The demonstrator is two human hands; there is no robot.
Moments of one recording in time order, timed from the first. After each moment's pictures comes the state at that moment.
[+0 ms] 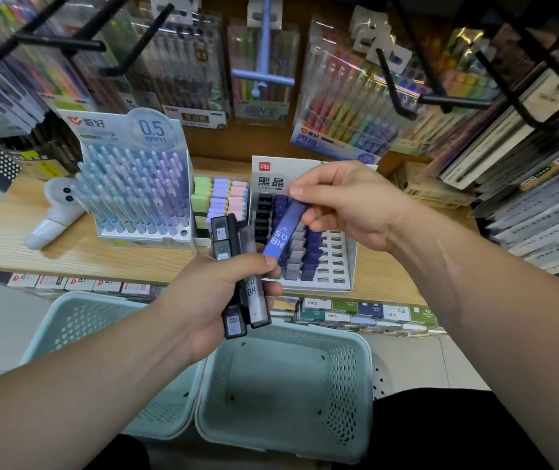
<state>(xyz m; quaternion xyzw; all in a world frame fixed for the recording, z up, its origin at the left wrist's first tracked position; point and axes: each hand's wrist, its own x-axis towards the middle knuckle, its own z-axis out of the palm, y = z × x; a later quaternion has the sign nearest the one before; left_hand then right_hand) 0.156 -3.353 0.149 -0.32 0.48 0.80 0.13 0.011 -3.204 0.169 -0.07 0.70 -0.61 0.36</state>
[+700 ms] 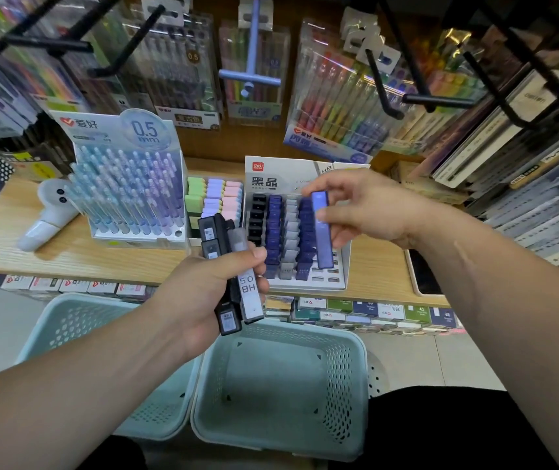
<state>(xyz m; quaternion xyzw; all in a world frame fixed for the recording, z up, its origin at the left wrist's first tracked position) 0.155 -3.353 0.146 -0.33 0.47 0.81 0.12 0.000 -3.168 0.168 -0.16 0.82 -0.42 0.34</state>
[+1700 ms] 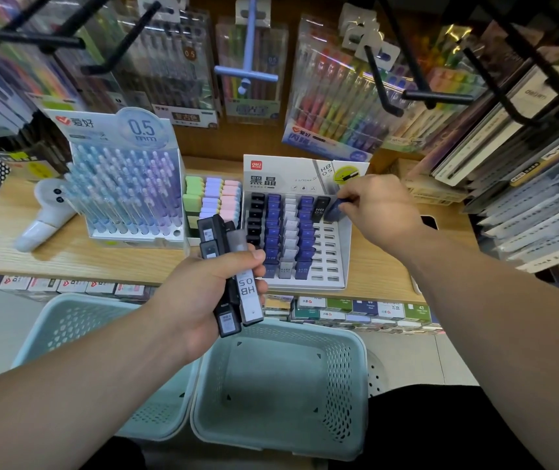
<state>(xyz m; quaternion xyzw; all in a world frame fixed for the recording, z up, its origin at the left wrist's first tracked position) 0.155 -3.354 0.143 -0.33 0.46 0.82 0.12 -0.022 -3.153 0.122 -0.19 0.97 -0.11 0.04</state>
